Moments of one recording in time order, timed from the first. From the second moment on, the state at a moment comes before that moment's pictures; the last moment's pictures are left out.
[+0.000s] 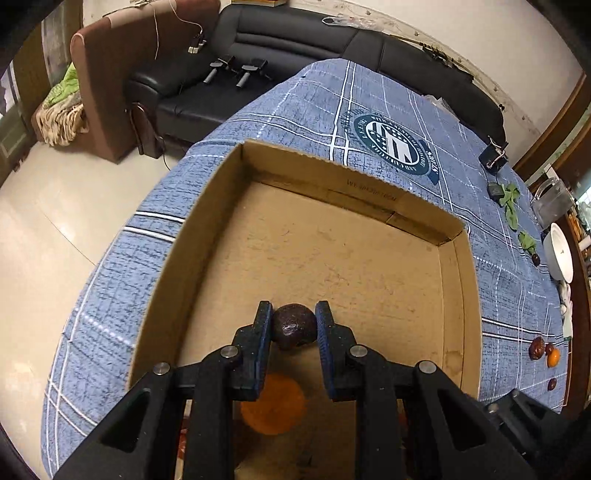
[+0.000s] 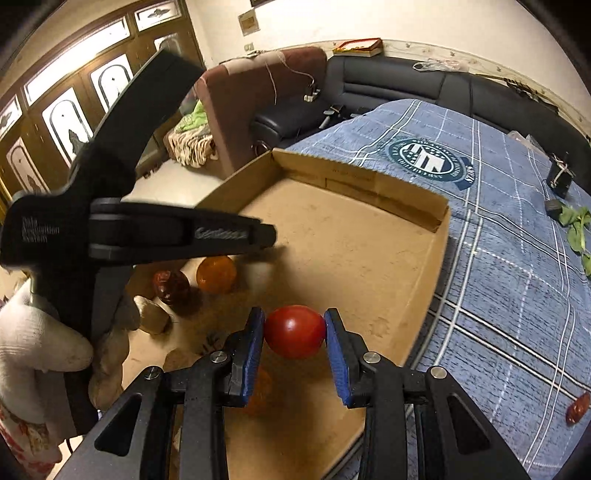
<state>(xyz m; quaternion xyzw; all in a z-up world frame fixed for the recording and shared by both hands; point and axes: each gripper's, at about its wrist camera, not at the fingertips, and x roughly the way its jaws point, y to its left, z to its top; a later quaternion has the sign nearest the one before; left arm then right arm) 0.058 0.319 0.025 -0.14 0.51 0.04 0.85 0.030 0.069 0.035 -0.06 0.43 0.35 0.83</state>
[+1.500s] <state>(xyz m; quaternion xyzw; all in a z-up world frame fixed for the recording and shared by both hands) -0.085 0.144 0.094 -0.12 0.40 -0.08 0.91 -0.078 -0.272 0.042 0.13 0.41 0.08 0.90</state>
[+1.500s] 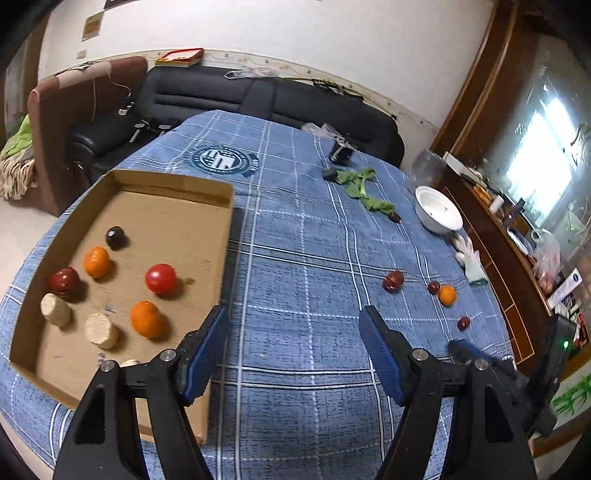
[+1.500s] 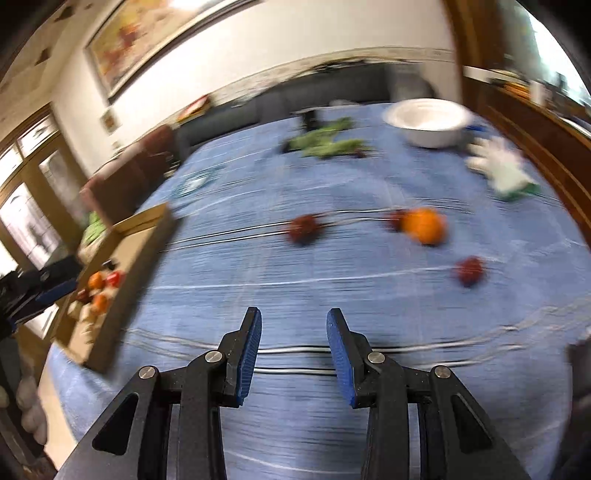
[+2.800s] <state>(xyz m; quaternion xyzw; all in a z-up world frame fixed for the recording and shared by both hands) 0.023 -0.020 0.030 0.01 0.44 -0.20 0.87 -0.017 -0.337 0.003 0.11 0.42 -0.01 0.90</state>
